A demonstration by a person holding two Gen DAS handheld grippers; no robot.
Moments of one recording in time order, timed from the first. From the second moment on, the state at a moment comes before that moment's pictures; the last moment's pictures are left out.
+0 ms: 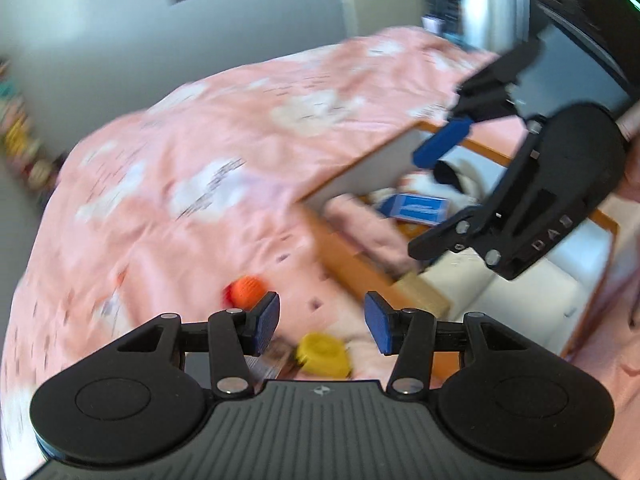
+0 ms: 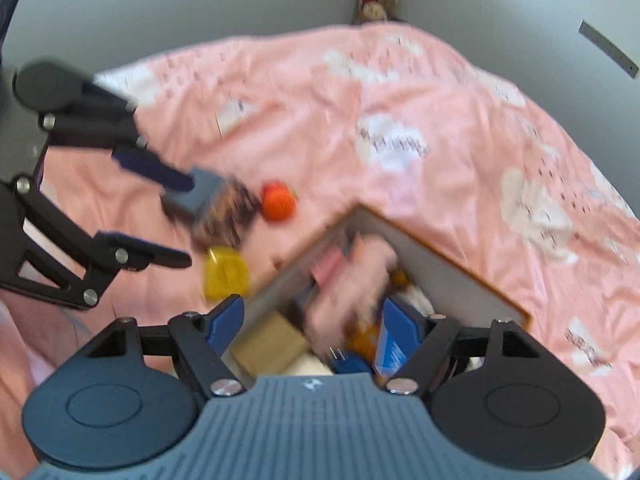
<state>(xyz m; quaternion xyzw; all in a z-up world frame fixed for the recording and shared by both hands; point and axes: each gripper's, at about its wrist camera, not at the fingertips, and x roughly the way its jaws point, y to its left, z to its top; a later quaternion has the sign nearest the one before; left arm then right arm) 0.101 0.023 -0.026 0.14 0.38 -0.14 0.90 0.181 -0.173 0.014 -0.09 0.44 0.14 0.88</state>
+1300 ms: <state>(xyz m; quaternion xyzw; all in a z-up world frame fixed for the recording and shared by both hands) 0.113 0.150 -0.110 -0.09 0.46 0.16 0.87 0.287 -0.033 -0.091 -0.14 0.51 0.17 0.83</state>
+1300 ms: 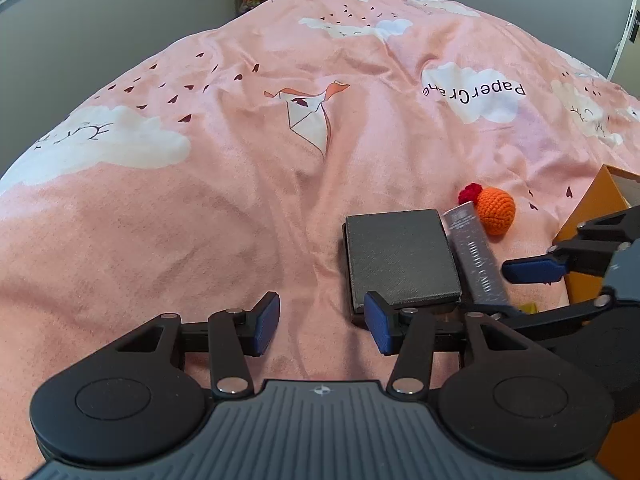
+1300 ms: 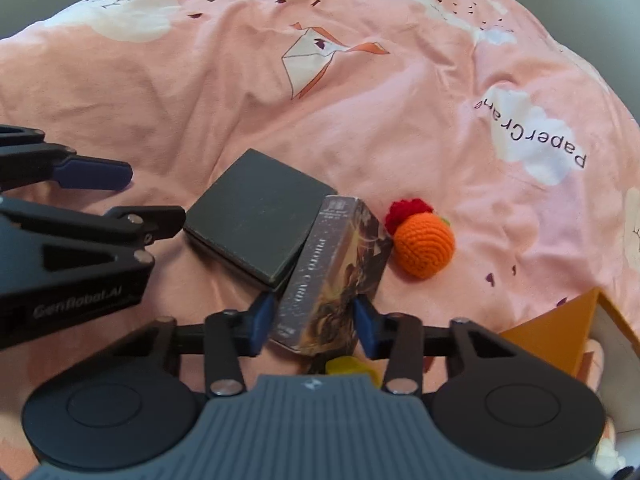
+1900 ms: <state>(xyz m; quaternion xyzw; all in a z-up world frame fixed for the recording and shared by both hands) 0.134 0.171 -0.112 -0.15 0.48 0.12 0.86 0.334 -0.069 -0.094 -0.08 0.54 0.15 0.82</state>
